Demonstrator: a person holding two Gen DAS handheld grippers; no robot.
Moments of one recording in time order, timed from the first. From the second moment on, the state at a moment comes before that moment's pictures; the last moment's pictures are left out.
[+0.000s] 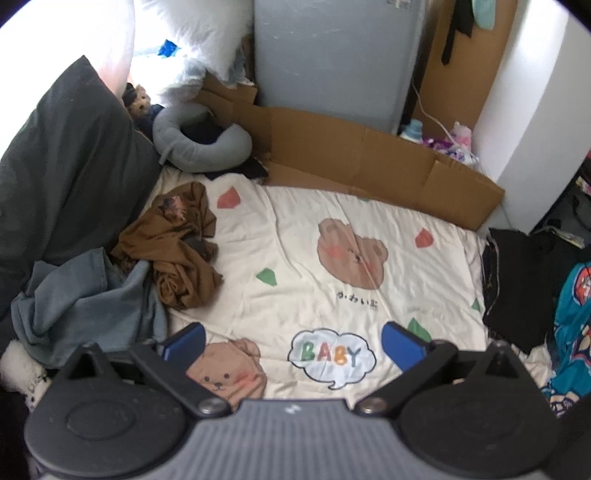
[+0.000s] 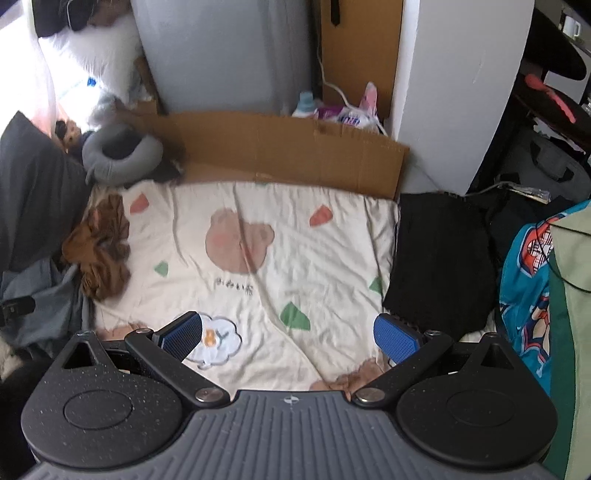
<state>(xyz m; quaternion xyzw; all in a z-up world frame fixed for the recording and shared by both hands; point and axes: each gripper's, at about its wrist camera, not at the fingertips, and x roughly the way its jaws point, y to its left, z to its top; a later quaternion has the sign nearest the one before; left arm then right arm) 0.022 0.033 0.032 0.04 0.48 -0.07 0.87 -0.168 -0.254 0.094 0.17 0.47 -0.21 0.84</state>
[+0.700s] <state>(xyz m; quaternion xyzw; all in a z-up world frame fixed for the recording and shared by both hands) 0.055 0.083 0.027 0.05 0.47 -0.07 0.88 -0.133 -0.252 0.074 0.13 0.47 -0.21 0.85</state>
